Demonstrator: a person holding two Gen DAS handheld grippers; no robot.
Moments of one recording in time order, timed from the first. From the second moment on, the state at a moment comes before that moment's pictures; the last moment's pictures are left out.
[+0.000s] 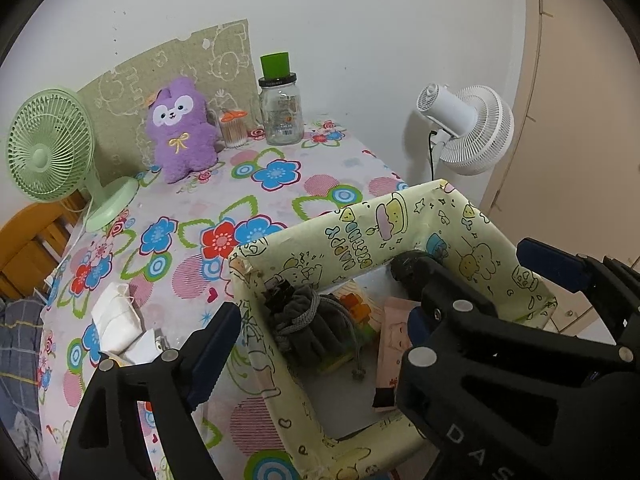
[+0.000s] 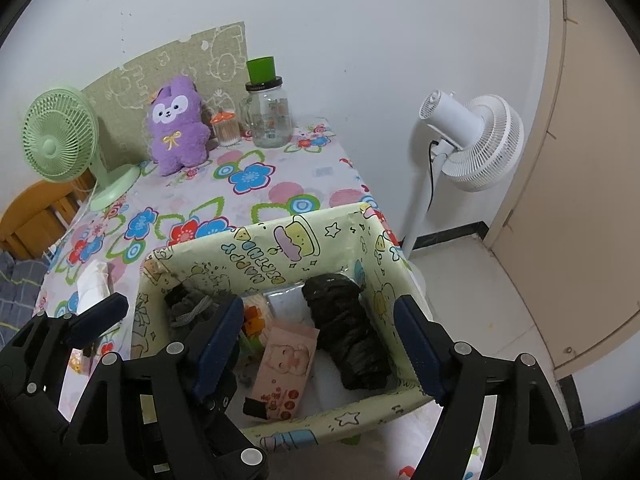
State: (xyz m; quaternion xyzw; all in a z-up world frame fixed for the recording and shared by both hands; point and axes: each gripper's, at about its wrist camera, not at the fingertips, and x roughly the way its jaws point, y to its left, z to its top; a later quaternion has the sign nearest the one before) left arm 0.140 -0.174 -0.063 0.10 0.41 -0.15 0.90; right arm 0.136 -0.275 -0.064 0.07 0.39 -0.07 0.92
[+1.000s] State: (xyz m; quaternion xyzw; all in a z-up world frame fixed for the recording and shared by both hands) left arm 0.098 -0.141 -0.036 0.10 0.38 -0.14 0.91; right arm 0.094 -0.236 -0.035 0.06 0.35 -0.07 0.93
